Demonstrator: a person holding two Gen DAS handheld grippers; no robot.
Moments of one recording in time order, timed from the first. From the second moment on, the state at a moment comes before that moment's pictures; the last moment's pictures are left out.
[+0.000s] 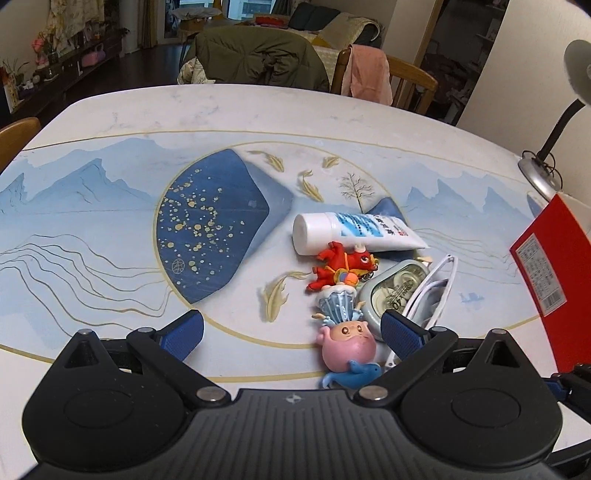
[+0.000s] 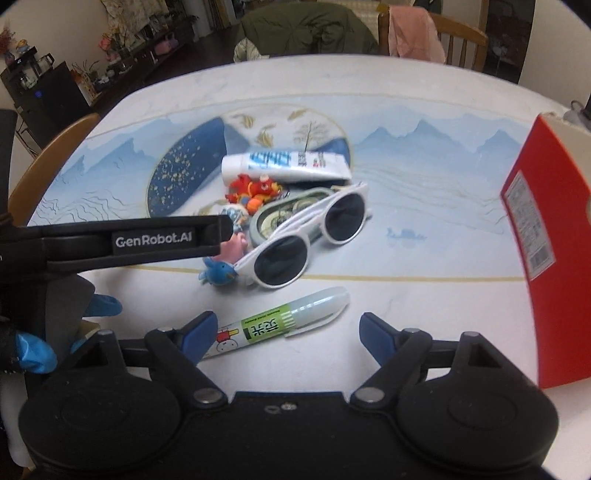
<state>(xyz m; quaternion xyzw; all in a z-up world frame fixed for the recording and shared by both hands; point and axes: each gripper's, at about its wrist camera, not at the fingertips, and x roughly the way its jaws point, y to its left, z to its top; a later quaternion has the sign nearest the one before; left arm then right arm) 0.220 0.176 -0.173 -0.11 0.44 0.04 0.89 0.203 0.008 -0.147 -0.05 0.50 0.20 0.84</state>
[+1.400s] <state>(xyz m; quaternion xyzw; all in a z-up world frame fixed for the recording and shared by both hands) 0.216 0.143 -0.193 -0.01 0.42 0.01 0.91 0.193 0.008 -0.169 -0.14 0.50 0.18 0.83</state>
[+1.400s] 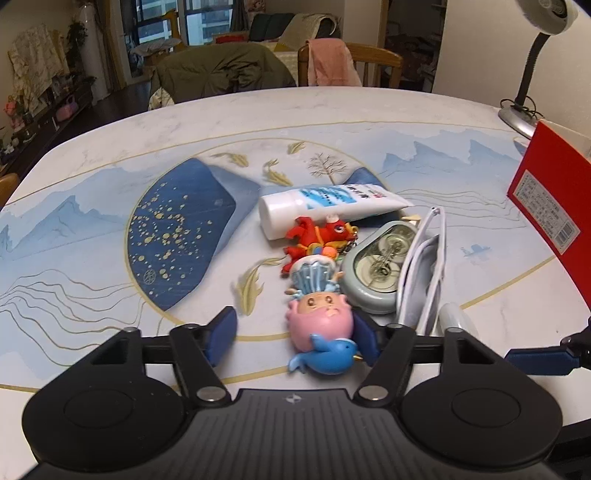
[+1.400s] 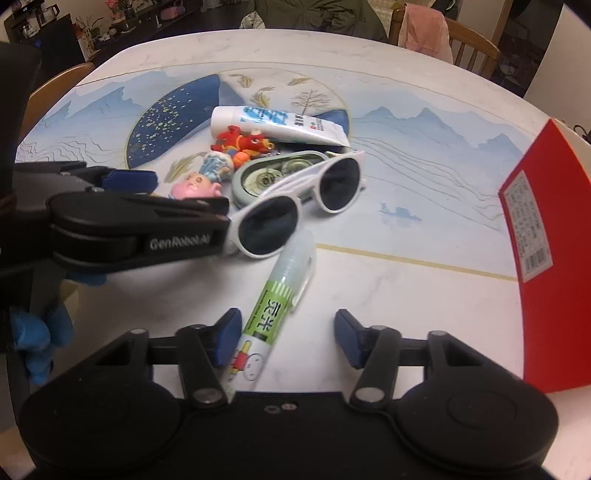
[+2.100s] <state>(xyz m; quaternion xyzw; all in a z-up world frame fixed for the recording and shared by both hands) 0.191 0.139 -0.188 -0.07 0.42 0.02 0.91 0.176 -0.055 -0.153 -0.06 0.49 0.17 0.85</state>
